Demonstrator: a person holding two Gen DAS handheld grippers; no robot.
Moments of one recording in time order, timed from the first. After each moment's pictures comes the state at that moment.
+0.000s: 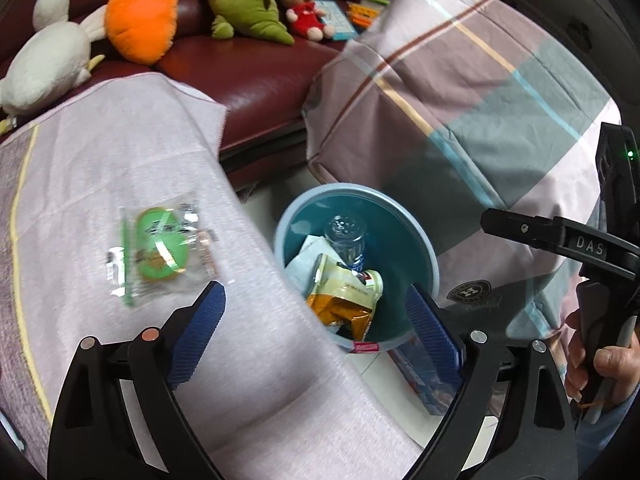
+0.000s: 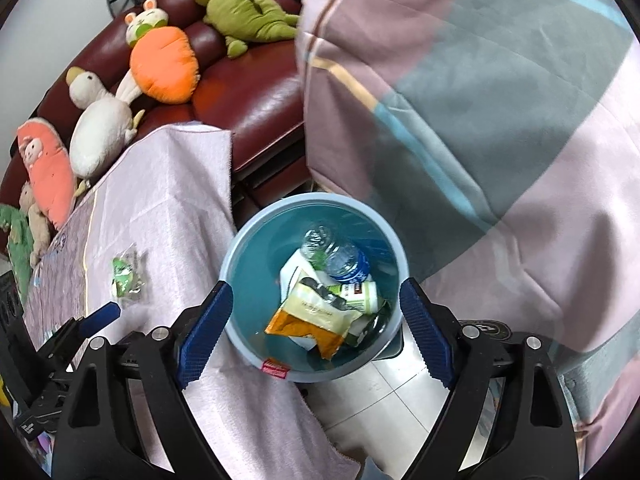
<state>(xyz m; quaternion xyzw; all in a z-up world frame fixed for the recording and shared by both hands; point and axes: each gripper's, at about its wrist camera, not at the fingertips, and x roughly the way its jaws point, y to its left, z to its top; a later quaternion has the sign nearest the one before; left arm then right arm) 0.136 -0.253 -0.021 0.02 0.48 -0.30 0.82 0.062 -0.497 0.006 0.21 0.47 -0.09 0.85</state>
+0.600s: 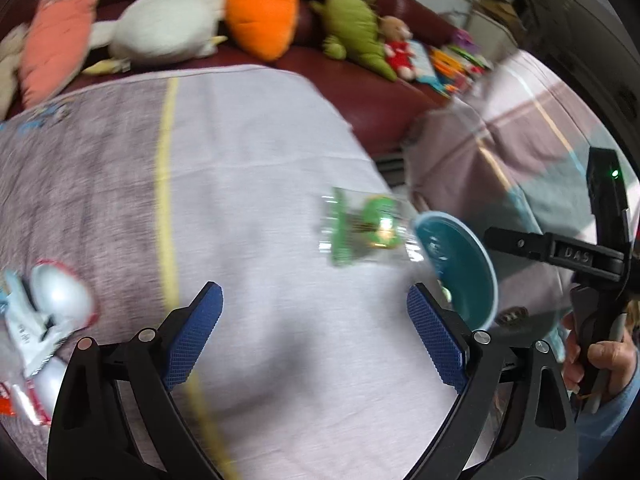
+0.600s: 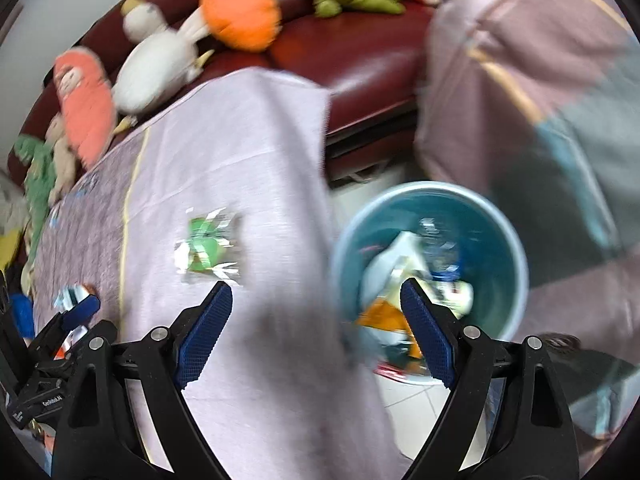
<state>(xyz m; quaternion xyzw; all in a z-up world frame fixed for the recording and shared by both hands) 0.148 -0.079 -0.014 -0.06 0.47 -0.20 0.86 0.131 -0.364 0.000 0.15 0.51 0.00 0.85</state>
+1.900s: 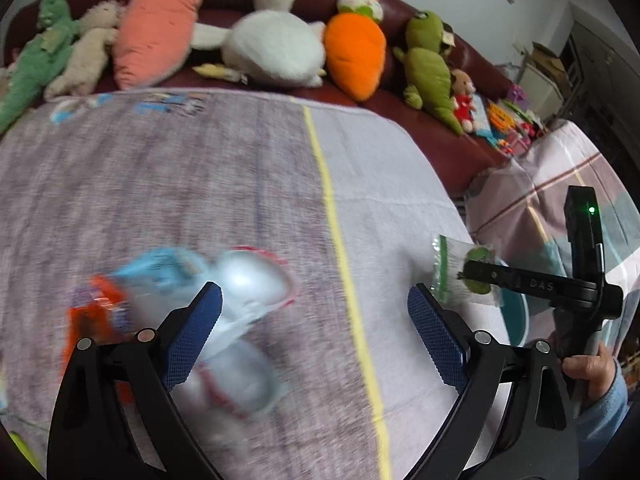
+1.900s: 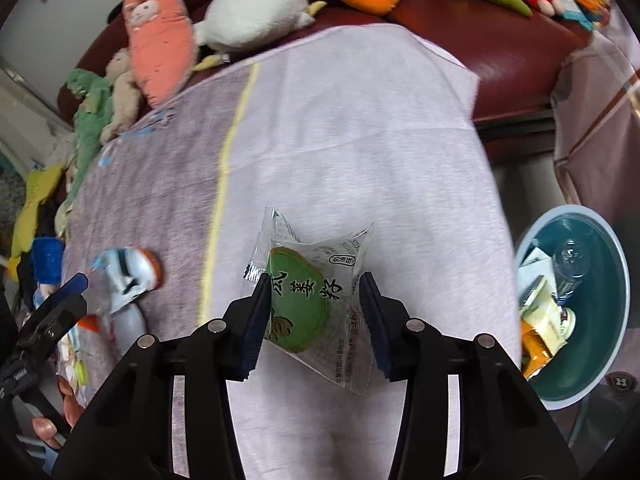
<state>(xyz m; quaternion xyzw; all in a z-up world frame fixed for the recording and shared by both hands) 0.117 0.065 0.022 -0.10 0.43 -0.09 0.89 0.172 -0.224 -0.013 0.11 0.53 0.13 0.83</state>
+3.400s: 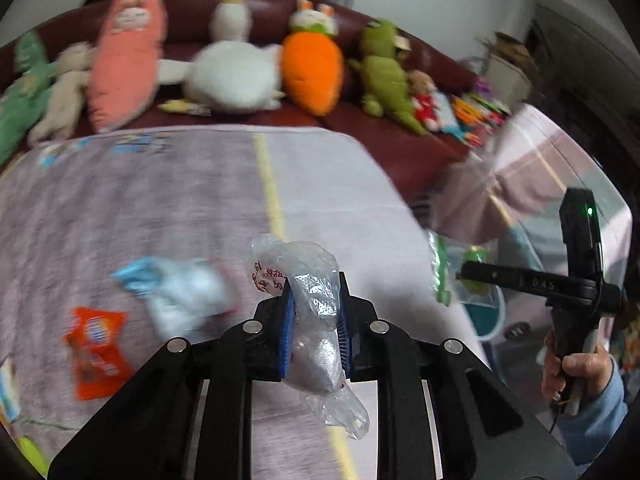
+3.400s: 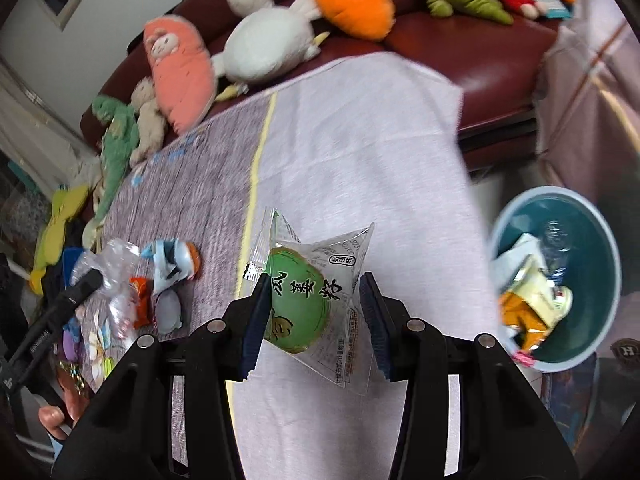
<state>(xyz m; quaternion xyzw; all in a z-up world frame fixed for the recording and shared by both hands) 0.090 0.001 0.064 -0.06 0.41 -0.16 0.90 0.111 -0.269 0.026 0.16 0.48 0.14 0.85</state>
